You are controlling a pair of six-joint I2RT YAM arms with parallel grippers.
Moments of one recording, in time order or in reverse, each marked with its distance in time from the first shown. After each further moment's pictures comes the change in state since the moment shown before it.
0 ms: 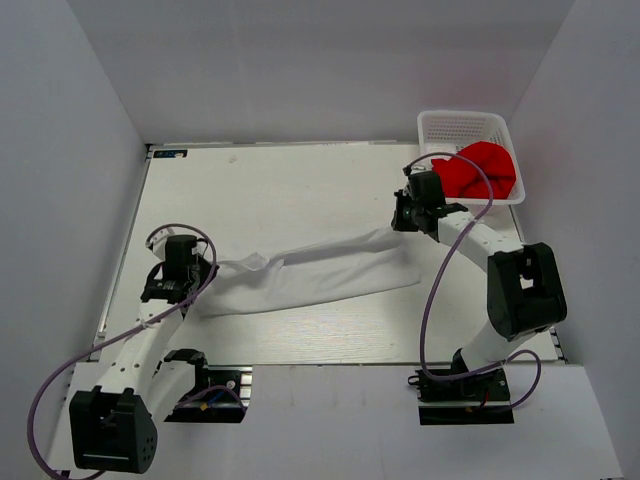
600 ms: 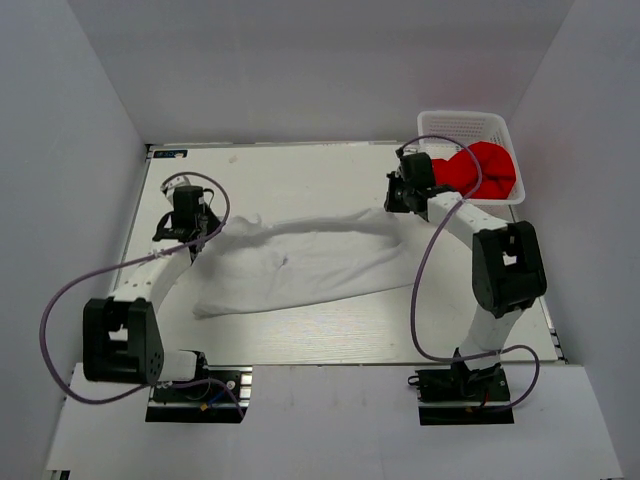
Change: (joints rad) left arm 0.000 0.504 0.361 0.216 0.027 0.233; right arm 0.000 0.201 0.241 -0.006 0.002 0.003
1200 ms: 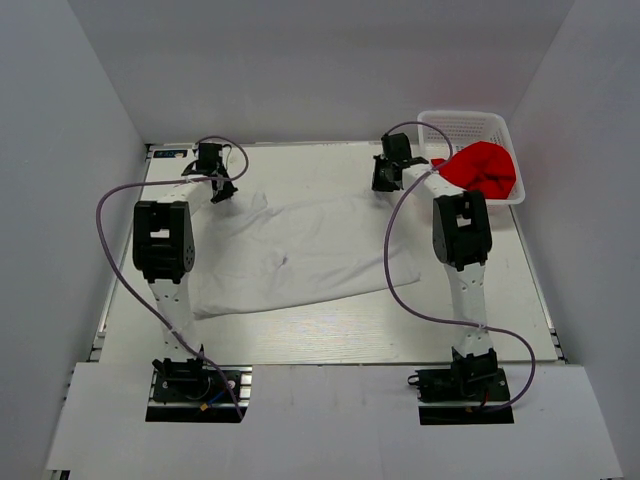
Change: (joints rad) left arm 0.026 0.778 0.721 -0.119 0.030 0.180; right arm -0.023 0.555 0.628 -0.152 0.017 0.043
